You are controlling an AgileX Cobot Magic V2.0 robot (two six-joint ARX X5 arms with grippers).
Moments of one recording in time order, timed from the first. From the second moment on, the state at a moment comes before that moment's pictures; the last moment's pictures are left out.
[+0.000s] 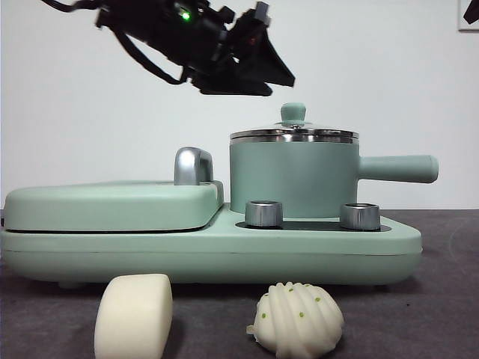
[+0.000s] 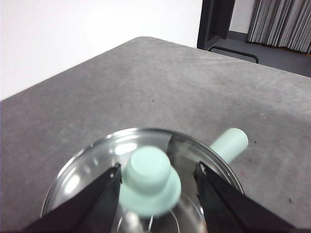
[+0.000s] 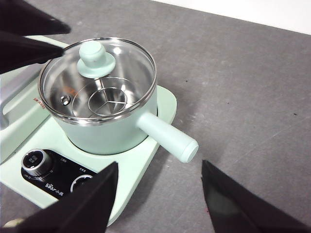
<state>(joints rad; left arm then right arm) -0.63 1.65 1.13 0.27 0.36 0.11 0.09 0.74 0.87 -0.64 -0.34 -0.12</state>
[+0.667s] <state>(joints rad) -0.63 1.81 1.23 0.27 0.36 0.16 0.09 0.74 0.87 -0.64 -0.34 -0.12</state>
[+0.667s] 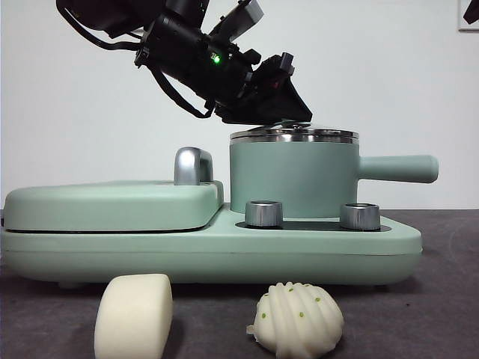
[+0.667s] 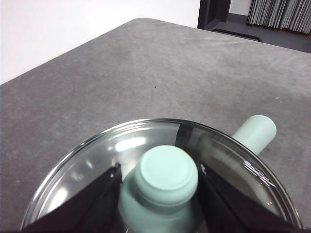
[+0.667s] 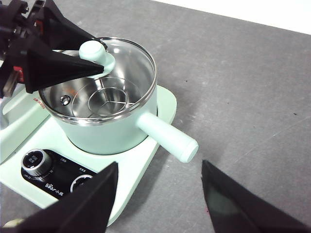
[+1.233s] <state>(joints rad) -0.64 1.81 1.24 0.27 0.36 0.17 0.09 0.74 0.87 -0.64 -0.34 -0.12</state>
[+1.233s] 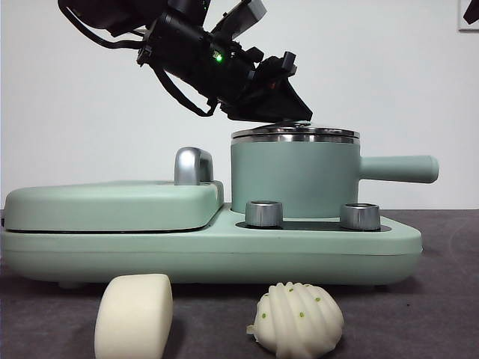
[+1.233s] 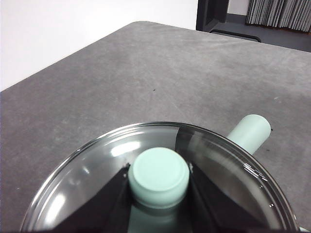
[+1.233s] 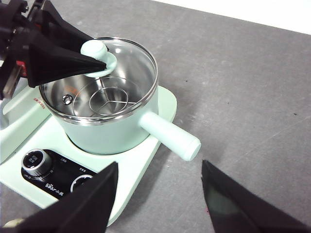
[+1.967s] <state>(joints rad) -0.64 1.55 1.24 0.04 0.31 0.17 0.09 0.74 0.87 -0.64 -0.34 -0.12</state>
